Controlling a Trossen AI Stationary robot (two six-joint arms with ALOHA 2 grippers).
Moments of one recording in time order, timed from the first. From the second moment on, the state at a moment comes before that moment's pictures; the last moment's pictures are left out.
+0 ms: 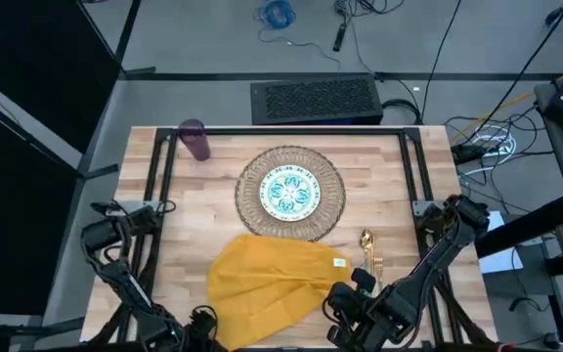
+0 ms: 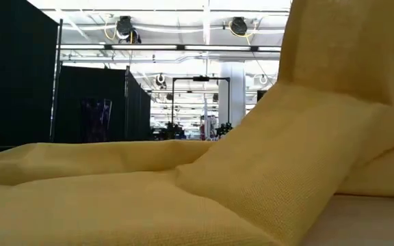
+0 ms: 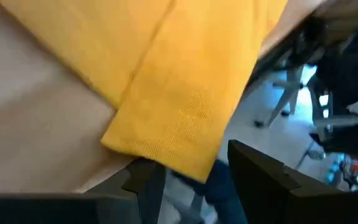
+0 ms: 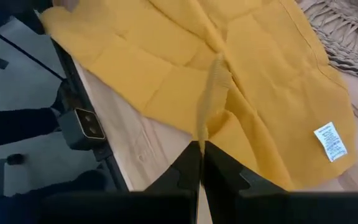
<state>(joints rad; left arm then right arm) -1.11 1.97 1.15 -0.20 -0.49 -2.10 0.82 1.88 1.68 -1.03 0.49 1.30</state>
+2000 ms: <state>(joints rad) -1.22 1.91 1.72 -1.19 -0.66 -1.99 0.93 1.89 1.68 -0.58 0.37 1.25</state>
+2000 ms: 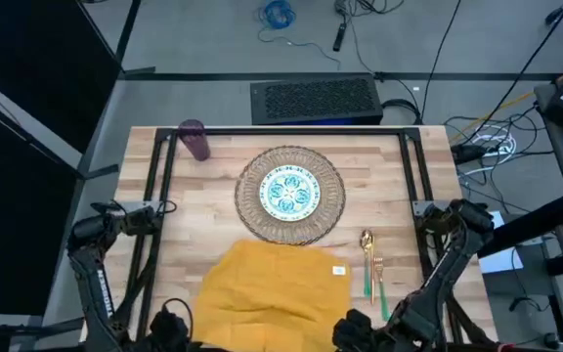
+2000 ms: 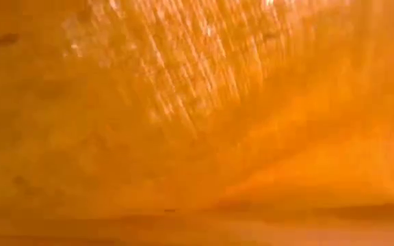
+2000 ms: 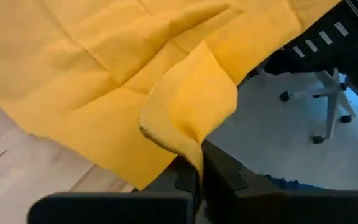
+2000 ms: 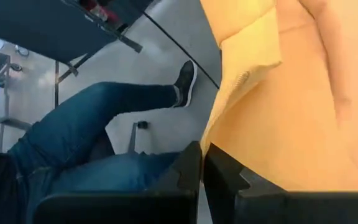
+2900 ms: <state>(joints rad) -1.12 1.90 1.60 -1.57 -0.73 -1.94 0.83 1.86 1.68 -1.26 0.60 1.67</state>
